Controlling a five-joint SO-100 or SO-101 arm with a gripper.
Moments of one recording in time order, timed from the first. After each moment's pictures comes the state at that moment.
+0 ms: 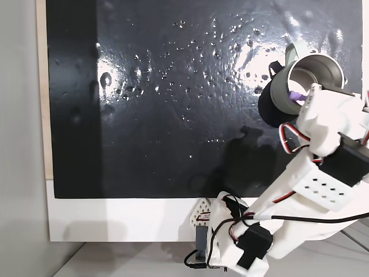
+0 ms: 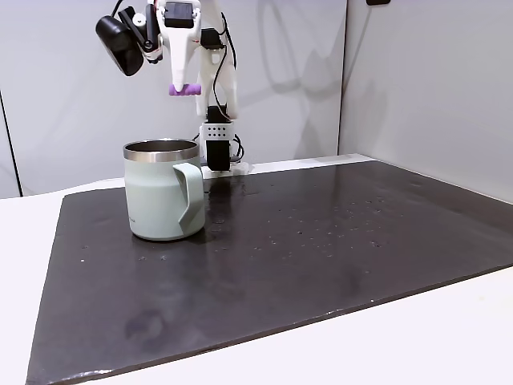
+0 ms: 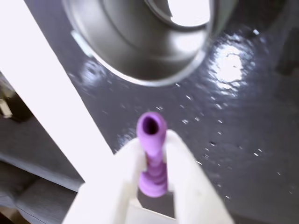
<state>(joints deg) 26.2 93.5 57.7 94.6 -15.1</state>
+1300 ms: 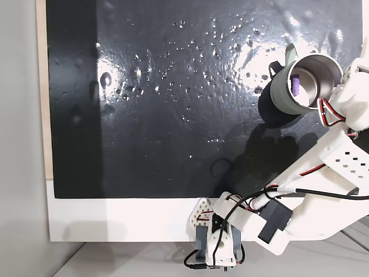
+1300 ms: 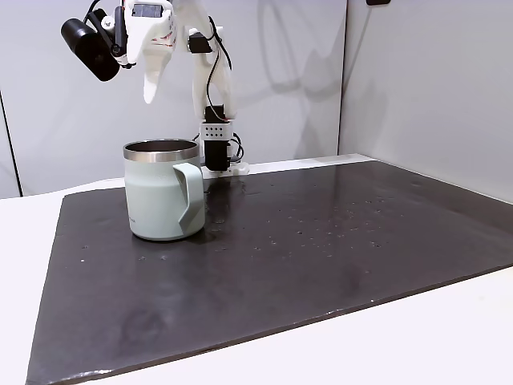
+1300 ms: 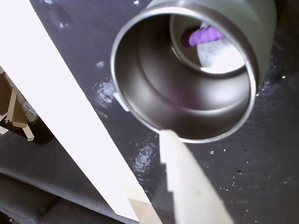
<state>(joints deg) 31.1 78.2 41.0 95.8 -15.1</state>
